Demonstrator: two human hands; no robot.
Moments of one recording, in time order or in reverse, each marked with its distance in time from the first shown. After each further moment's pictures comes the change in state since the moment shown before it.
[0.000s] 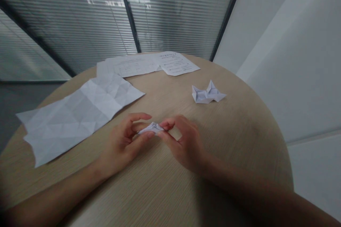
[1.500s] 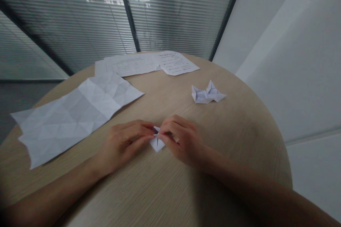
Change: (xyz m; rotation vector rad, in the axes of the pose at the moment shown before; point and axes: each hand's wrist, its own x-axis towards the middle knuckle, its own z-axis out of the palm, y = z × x) left_hand 0.009 -0.001 -0.015 0.368 -0.139 0.361; right_hand 0.008 0.007 -0.008 -0.076 -0.199 -0.251
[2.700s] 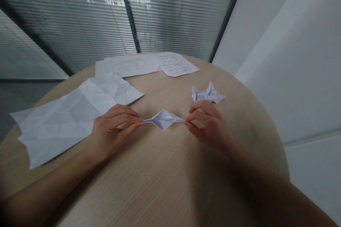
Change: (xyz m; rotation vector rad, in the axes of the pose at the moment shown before) left_hand 0.003 -0.027 -0.019 0.202 0.241 0.045; right_hand 0.002 0.039 -0.055 -0.351 0.070 -0.158
